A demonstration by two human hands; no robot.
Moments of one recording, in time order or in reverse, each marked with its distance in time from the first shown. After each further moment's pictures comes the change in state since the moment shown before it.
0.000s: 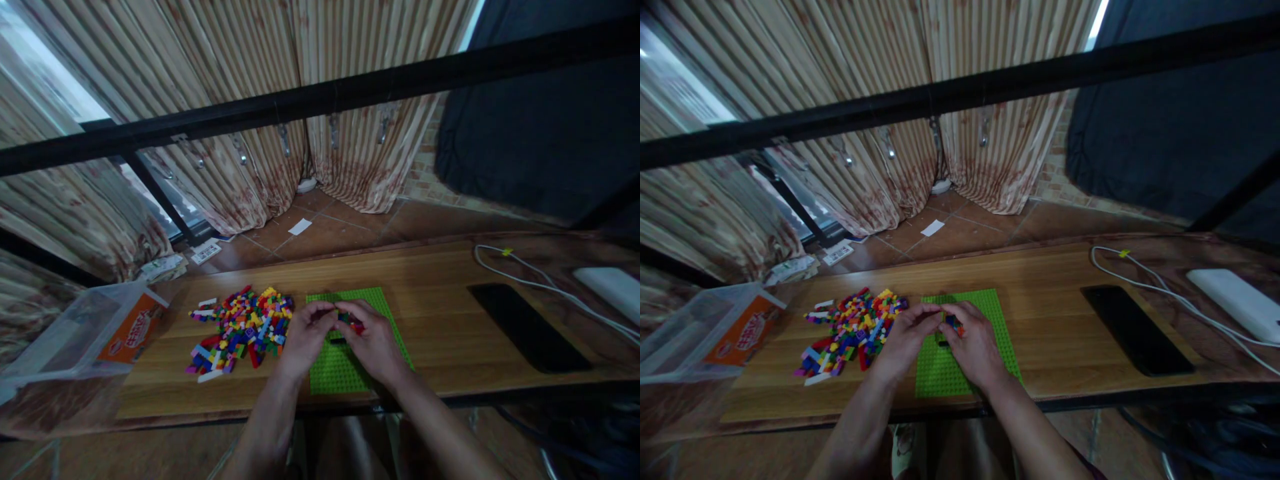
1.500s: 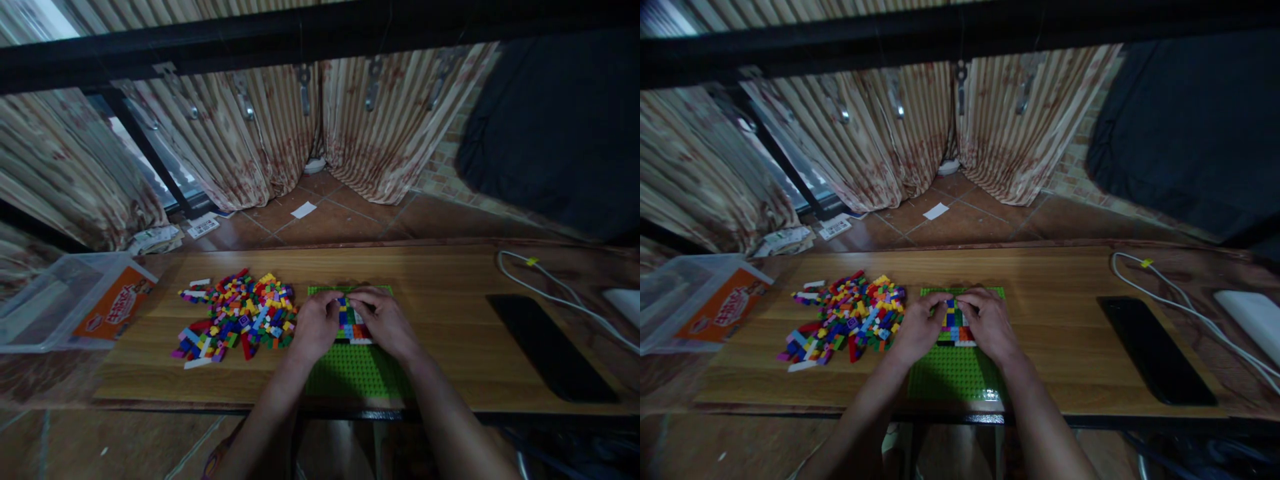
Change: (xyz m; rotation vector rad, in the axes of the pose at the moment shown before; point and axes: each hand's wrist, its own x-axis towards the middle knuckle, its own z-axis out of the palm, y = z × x) left_hand 0.032 -0.034 0.003 0.623 0.049 0.170; right_hand 0.035 0.049 -0.013 -0.175 -0.153 0.037
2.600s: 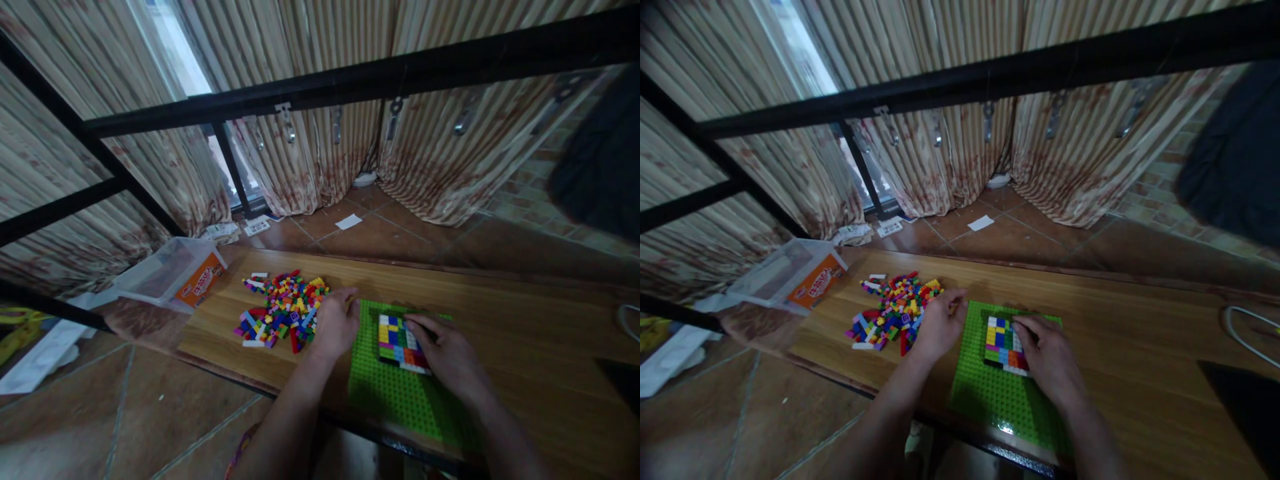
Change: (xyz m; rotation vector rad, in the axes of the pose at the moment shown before) left_hand -0.002 -0.013 -0.043 0.064 0.280 -0.014; right_hand -0.007 0.014 -0.001 -0.095 -0.024 0.102
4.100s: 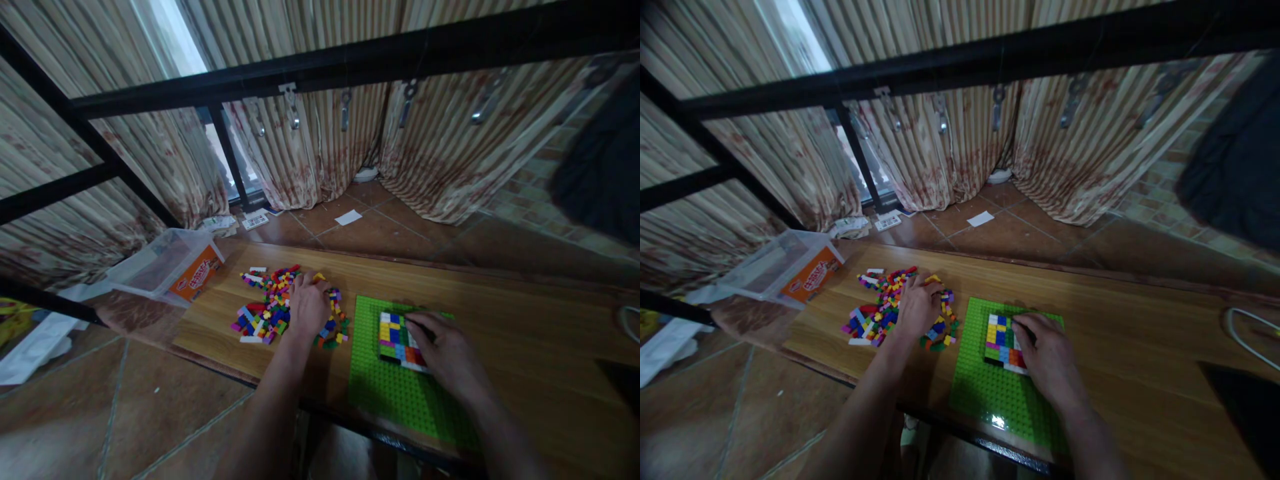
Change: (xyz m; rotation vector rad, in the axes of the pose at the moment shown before) left_hand 0.016 -0.044 -0.028 0.595 0.065 0.068; right_hand -0.001 0.000 0.003 -0.104 -0.011 -0.077
